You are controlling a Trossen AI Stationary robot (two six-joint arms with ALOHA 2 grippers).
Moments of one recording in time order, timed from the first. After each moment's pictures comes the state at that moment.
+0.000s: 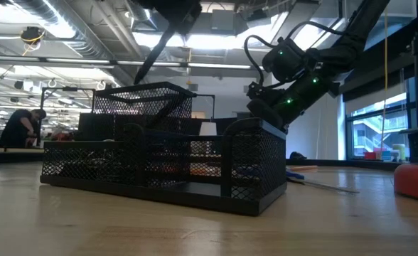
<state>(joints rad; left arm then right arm) -0.09 1.43 1.04 -0.15 0.38 0.12 -0.28 1.70 0.70 0.34 0.10 0.13</state>
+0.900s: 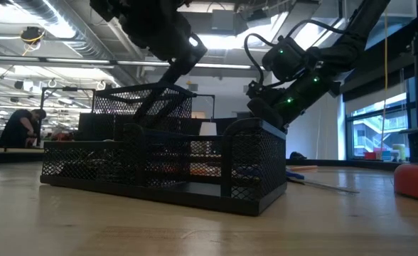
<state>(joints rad) -0.13 1.60 1.04 -0.20 0.38 0.12 -0.26 1.70 0.70 0.34 0.10 0.13</state>
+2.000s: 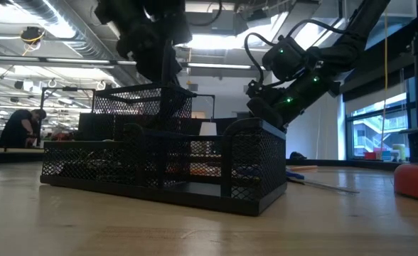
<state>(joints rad) 0.12 1.50 1.04 -0.47 0.05 0.21 -0.26 1.70 0.70 0.35 0.10 0.12</state>
